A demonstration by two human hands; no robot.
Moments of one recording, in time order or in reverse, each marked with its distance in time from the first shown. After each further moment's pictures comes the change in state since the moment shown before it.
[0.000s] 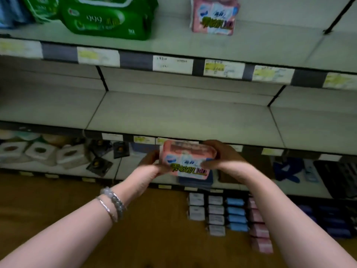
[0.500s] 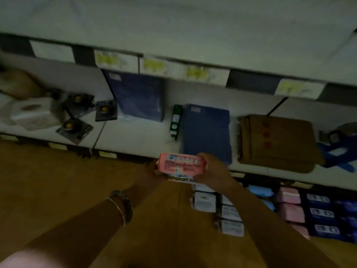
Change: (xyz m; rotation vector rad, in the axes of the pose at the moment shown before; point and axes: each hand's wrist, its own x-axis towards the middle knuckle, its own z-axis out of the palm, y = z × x) left_hand 0.167 -0.325 0.010 0.326 0.111 -0.101; right_hand 0.156 0.324 0.164 -0.218 -0.079 0.057
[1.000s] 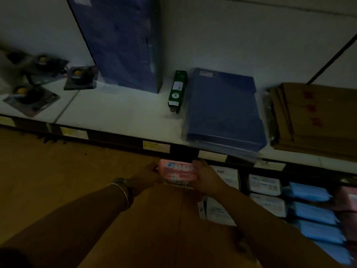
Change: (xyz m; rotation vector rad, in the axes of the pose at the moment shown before) left_hand 0.170 -0.223 0.079 0.139 -0.165 -0.260; right_hand 0.149 0.219 0.179 -0.246 -0.061 -0.060
